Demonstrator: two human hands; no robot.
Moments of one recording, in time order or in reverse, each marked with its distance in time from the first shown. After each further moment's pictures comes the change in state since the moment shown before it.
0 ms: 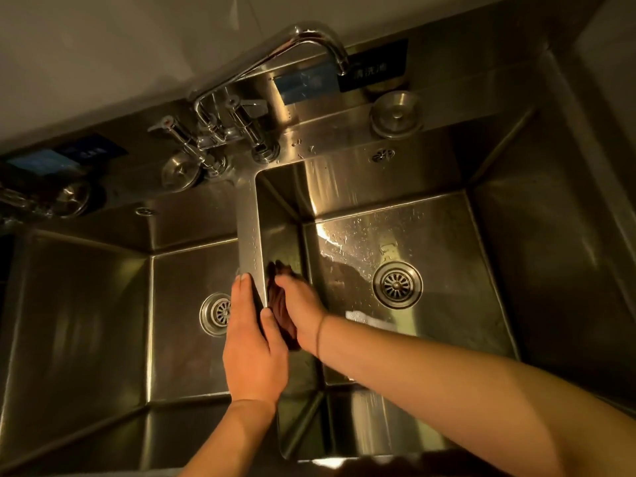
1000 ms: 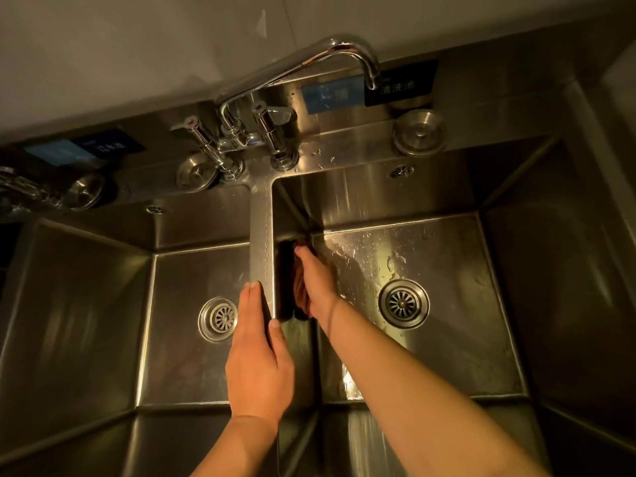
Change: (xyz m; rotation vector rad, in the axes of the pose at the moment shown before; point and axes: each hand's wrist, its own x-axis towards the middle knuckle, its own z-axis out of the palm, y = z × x) left_hand -0.002 0.003 -0.003 -0.004 -0.004 -0.023; right_hand 0.057 -0.026 -0.012 0.004 0.192 -0.058
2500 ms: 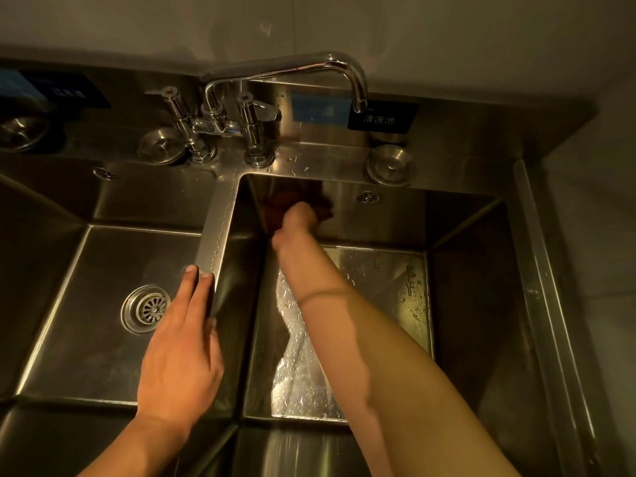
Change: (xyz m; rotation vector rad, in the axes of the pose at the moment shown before) left_hand 0.001 0.004 -0.004 0.148 -0.002 0.115; right_hand 0.038 -0.120 0.011 0.399 0.203 0.005
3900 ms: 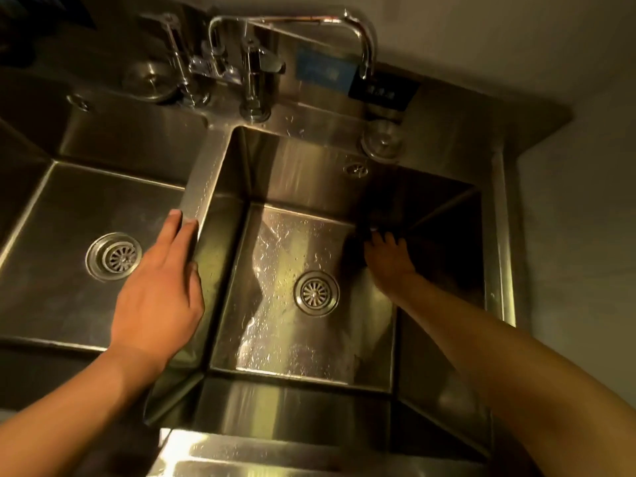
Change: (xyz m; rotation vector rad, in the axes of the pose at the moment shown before) left_hand 0.001 0.000 0.004 -0.071 -0.008 -0.024; right_hand 0.015 -0.095 -0.243 -2.807 0.082 -0.807
